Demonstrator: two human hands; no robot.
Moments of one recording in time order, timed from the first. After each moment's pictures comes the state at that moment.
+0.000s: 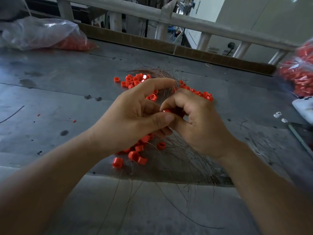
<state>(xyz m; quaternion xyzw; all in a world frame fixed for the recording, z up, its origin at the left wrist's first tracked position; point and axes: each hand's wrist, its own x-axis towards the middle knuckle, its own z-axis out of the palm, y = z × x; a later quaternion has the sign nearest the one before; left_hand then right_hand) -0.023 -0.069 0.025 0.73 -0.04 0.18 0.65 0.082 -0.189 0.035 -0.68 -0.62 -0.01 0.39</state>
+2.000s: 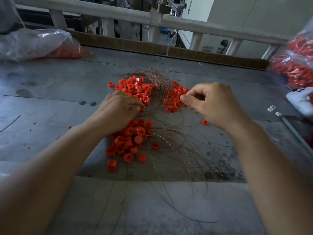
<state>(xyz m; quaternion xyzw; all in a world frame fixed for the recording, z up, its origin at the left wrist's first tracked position) 0.020 -0.020 -0.007 0.94 0.19 0.18 0.23 0.136 -0.208 0.044 -0.84 -0.43 -0.05 0.31</state>
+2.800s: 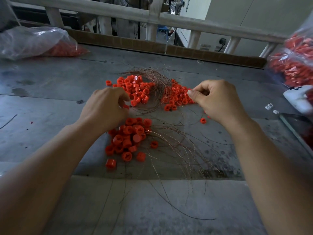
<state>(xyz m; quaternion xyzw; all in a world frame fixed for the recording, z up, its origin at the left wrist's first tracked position) 0.012 -0.017 -0.001 0.92 0.24 0.25 0.19 0.151 -0.209 0.035 -0.87 -0.35 -0.08 0.34</state>
